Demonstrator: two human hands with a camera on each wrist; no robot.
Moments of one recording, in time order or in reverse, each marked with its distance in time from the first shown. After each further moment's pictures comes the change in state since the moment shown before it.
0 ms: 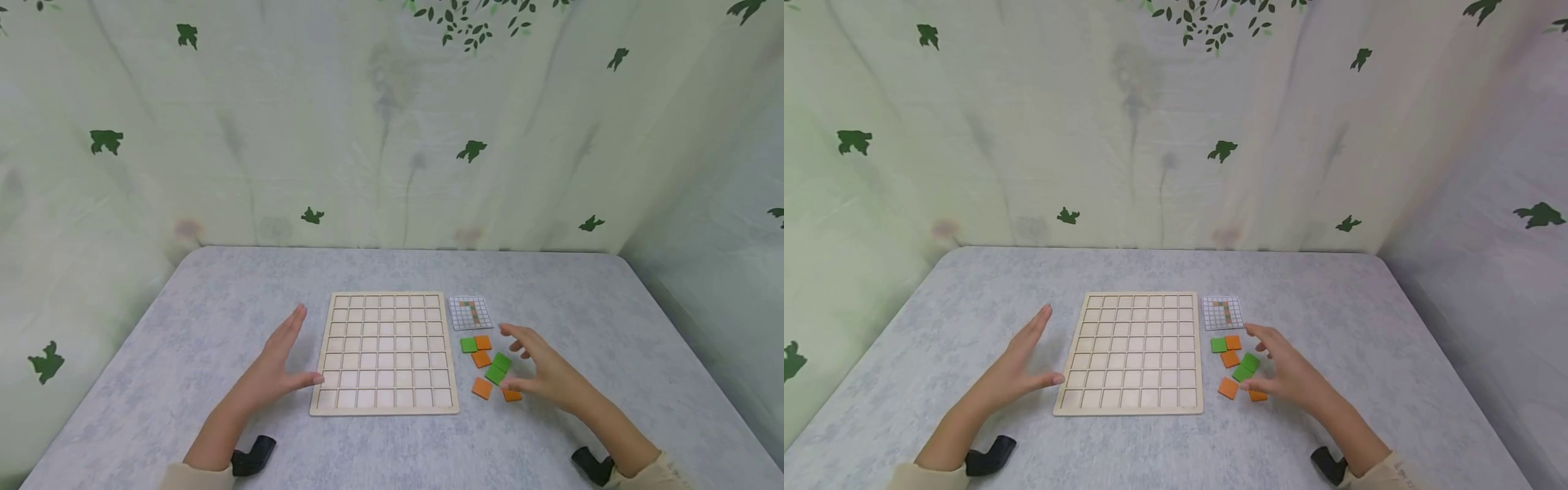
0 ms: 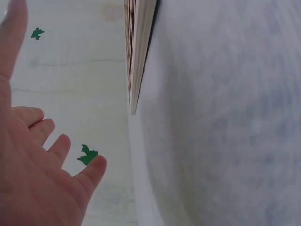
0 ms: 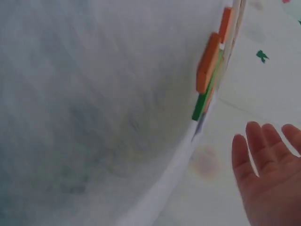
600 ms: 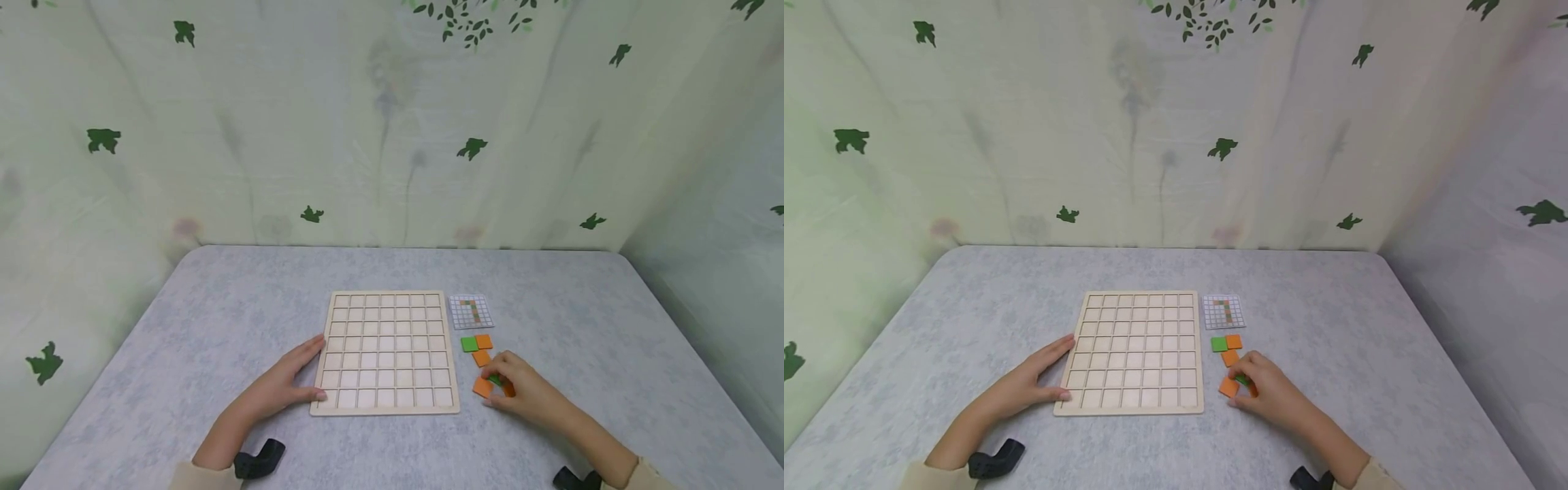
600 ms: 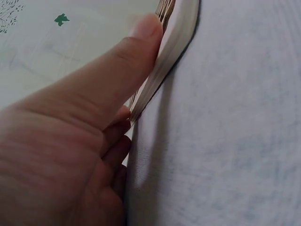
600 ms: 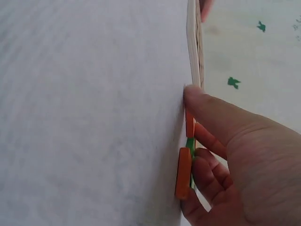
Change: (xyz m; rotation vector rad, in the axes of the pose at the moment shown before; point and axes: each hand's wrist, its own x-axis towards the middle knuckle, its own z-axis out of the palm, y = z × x) left_hand -0.004 -0.023 0.024 -0.055 -0.174 -0.050; right_hand -0.005 0.004 0.042 -0.026 -0.129 0.080
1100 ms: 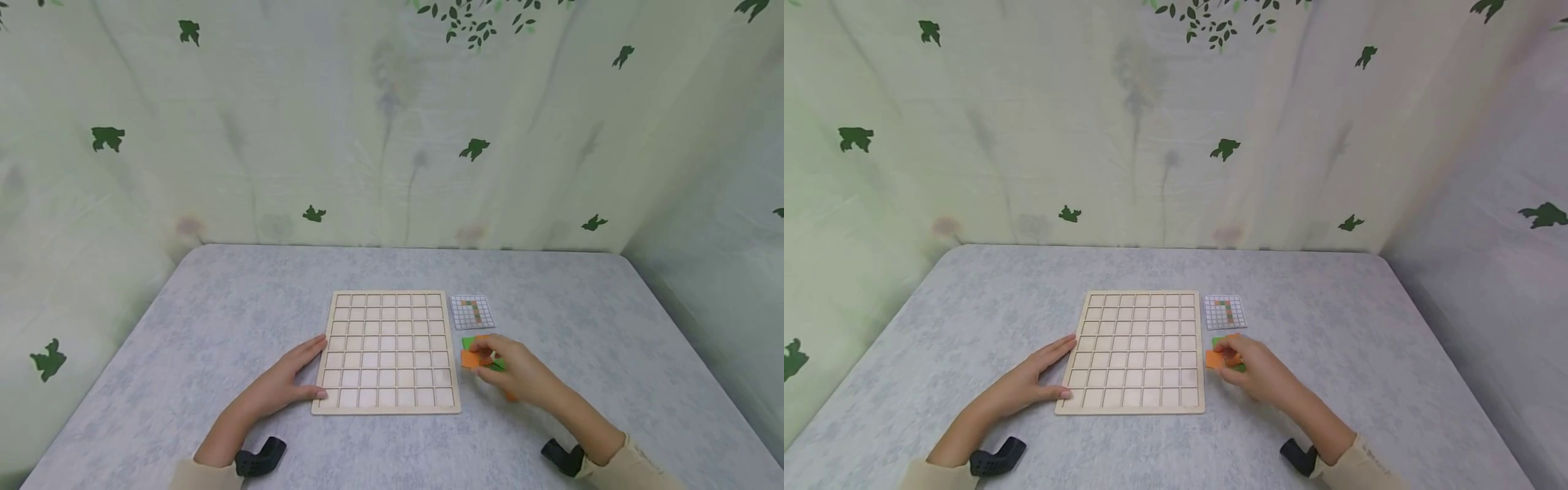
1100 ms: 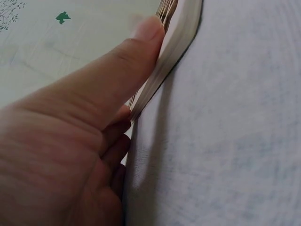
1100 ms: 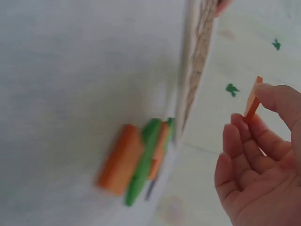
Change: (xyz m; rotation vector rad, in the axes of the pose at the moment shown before) left_hand -0.001 -0.003 -0.002 -0.027 -0.023 0.024; right_hand 0.028 -0.038 -0.022 0.059 0.069 -0.101
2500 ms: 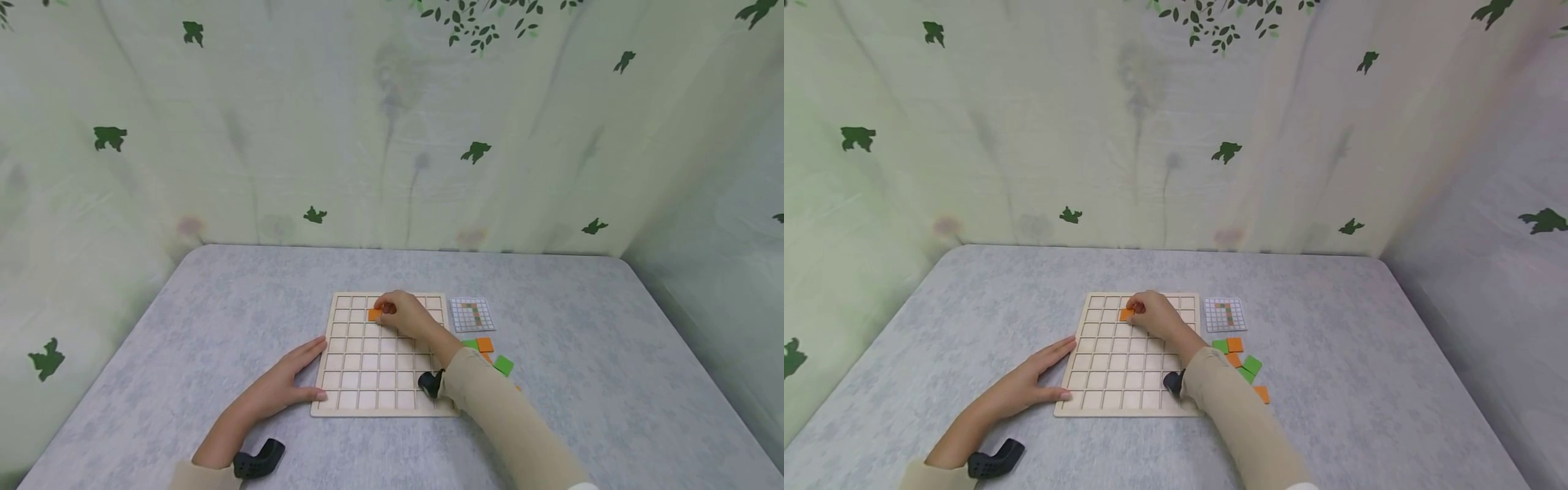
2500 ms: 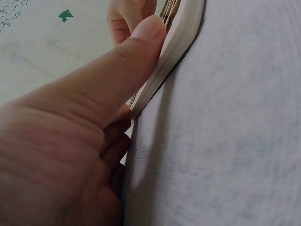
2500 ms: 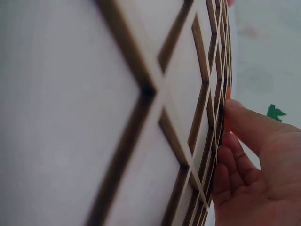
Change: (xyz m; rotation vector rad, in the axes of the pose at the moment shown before) left_hand 0.000 0.001 0.000 -0.007 0.004 -0.019; right_hand 0.169 -0.015 0.089 0.108 -0.081 0.098
